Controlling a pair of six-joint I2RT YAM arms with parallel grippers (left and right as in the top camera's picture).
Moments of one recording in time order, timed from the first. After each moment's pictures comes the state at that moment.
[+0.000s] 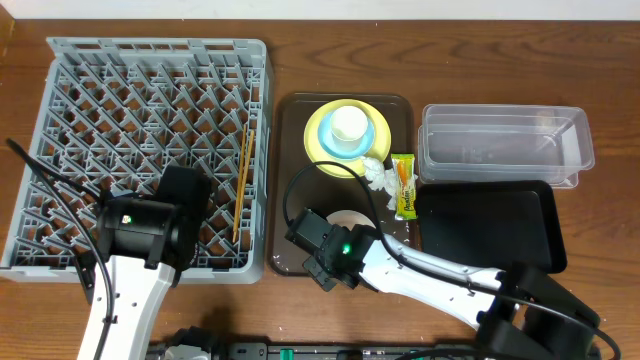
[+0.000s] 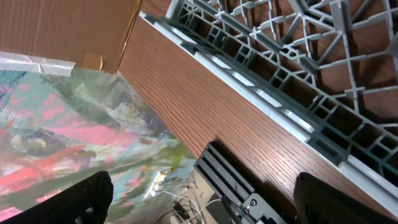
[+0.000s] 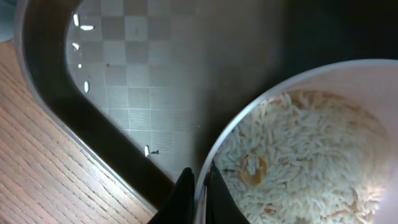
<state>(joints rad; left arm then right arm) -0.16 1.10 1.11 -1.70 -0.73 -0.68 1.04 1.72 1.00 -0.57 0.03 0.30</state>
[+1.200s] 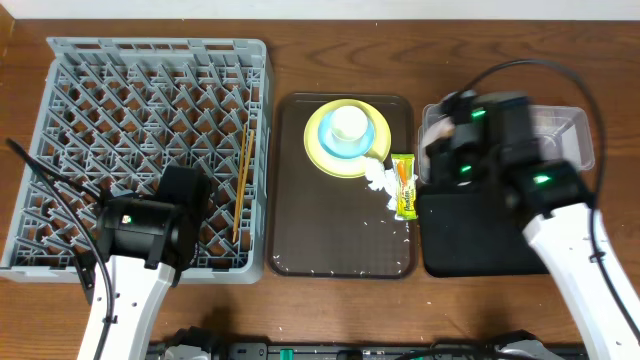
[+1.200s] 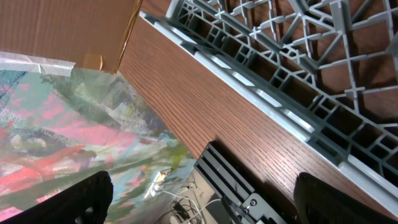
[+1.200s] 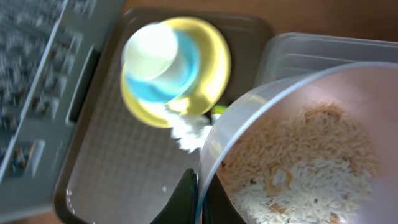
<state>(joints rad) -0.16 1.10 1.11 -1.70 -0.73 -0.68 0.21 1.30 1.16 -0.75 -0.27 0.17</state>
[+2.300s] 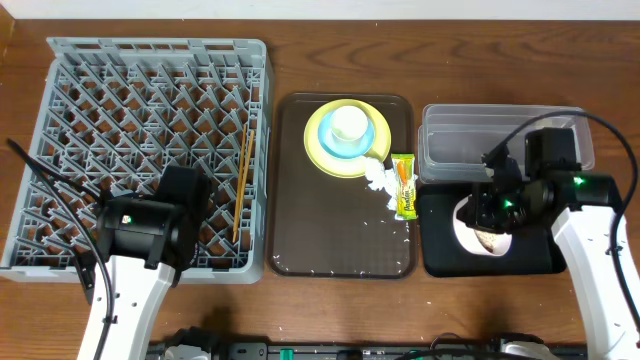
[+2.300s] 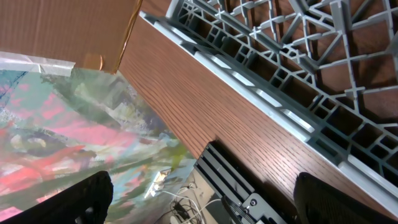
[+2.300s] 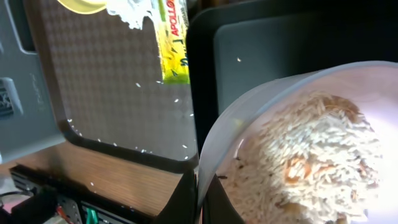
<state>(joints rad) -0.16 1.10 1.11 -1.70 -0.73 -0.68 -0.06 1.31 0.99 -1.09 -0.46 0.12</state>
